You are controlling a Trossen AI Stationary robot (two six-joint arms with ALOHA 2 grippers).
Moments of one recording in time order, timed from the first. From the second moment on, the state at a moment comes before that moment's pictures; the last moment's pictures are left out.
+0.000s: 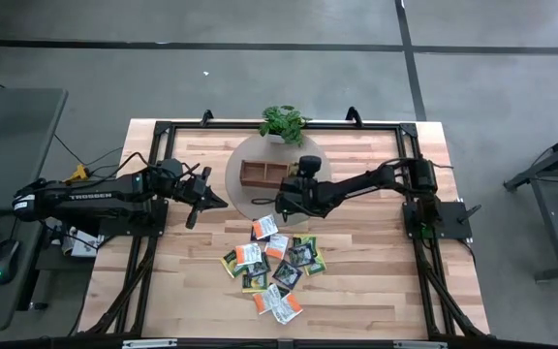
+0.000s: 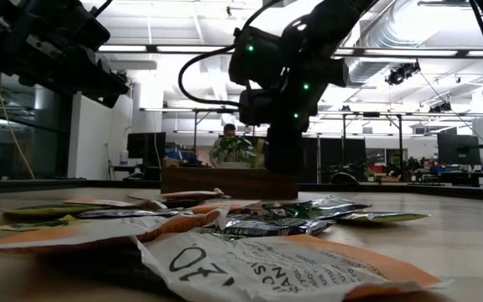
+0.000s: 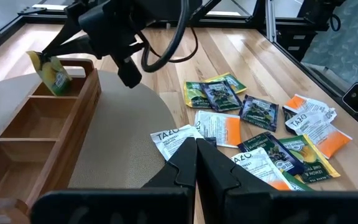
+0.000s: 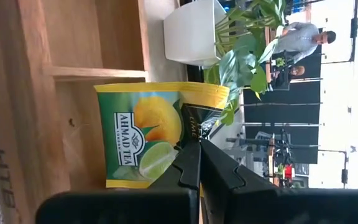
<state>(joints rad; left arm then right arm) 0.25 0.62 0.28 0.00 0.40 0.10 0.00 2.02 1.28 -0.45 1.12 -0.18</state>
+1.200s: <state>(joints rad) 0.25 0.62 0.28 0.00 0.40 0.10 -0.01 2.00 1.28 -0.47 1.04 -0.23</state>
